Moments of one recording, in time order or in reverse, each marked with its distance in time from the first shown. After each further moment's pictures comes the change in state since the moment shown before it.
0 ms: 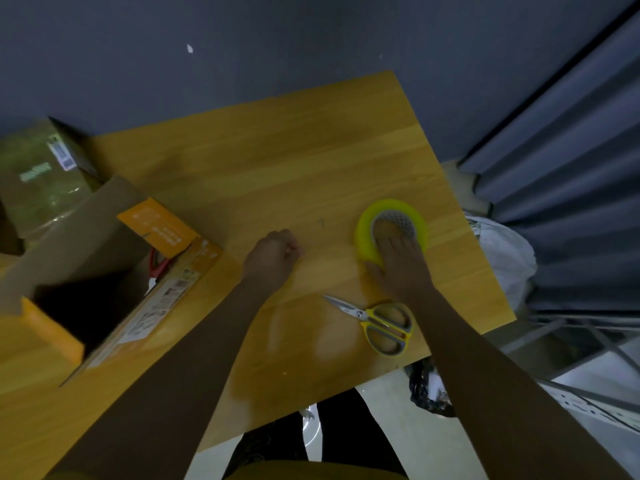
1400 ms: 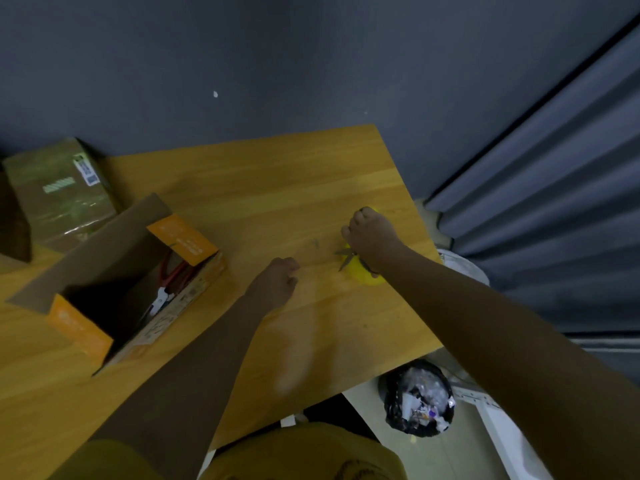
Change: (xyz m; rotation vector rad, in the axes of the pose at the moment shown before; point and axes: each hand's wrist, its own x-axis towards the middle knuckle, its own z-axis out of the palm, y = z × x) left_hand -0.016 0.005 -0.012 -0.070 -0.172 0.002; right_hand 0.025 -0.075 -0.137 -1.126 -0.196 -0.365
